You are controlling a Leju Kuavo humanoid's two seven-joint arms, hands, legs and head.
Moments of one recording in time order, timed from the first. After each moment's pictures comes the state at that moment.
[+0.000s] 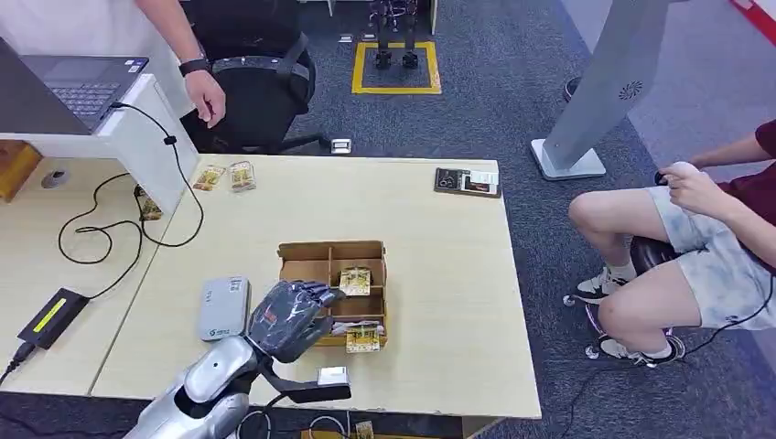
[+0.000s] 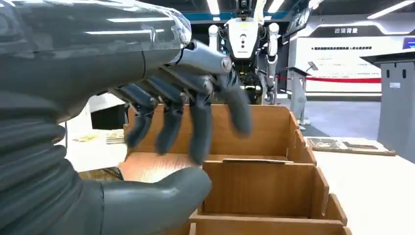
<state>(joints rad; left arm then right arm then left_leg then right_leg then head) -0.26 0.21 -0.69 -1.41 -1.02 0.24 -0.02 -0.02 0.06 -0.86 -0.36 1.57 -0.52 0.08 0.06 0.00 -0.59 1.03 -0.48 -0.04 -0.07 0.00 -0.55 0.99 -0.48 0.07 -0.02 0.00</state>
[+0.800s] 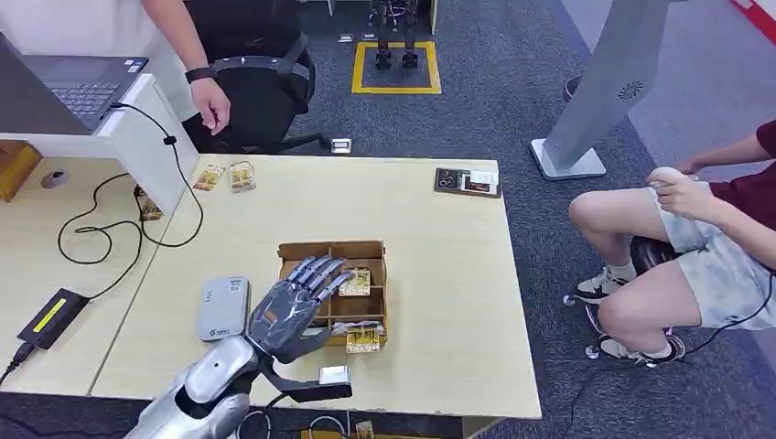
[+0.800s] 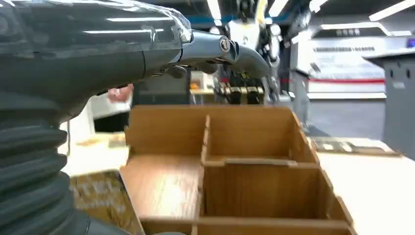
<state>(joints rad) -0.26 0.21 -0.69 -1.41 -1.07 0.27 0.00 -0.01 0.06 -0.87 -0.36 1.57 -0.52 0.07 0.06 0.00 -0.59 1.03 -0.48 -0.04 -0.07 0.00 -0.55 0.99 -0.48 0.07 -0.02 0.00</state>
